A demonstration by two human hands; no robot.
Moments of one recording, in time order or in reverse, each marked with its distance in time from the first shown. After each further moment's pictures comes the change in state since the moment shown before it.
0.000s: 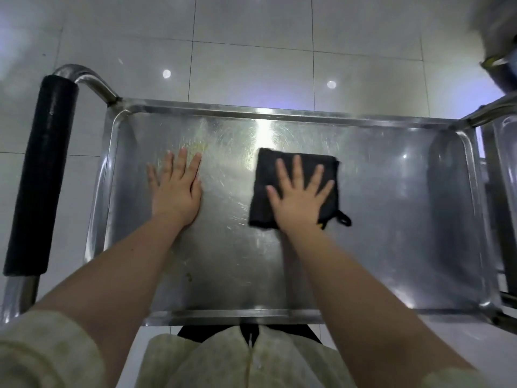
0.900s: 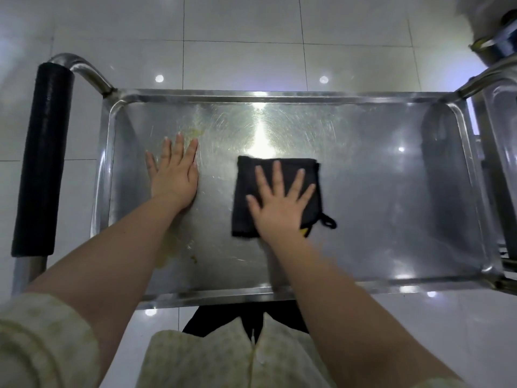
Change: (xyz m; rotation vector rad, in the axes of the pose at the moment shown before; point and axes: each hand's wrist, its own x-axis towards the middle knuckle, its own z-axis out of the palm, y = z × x) left_hand 0.000 -0.004 -0.005 0.016 -0.042 0.015; right_hand -0.064 -0.029 0.024 0.022 -0.008 -0.043
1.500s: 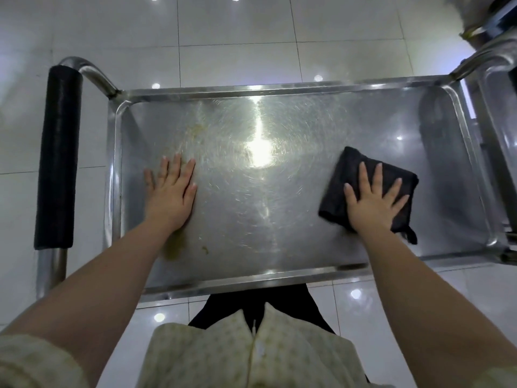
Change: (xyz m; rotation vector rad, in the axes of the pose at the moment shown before) left_hand -0.051 -0.035 0.011 0.022 -0.021 0.113; right_hand -0.031 0.161 -0.016 0.092 0.004 0.460
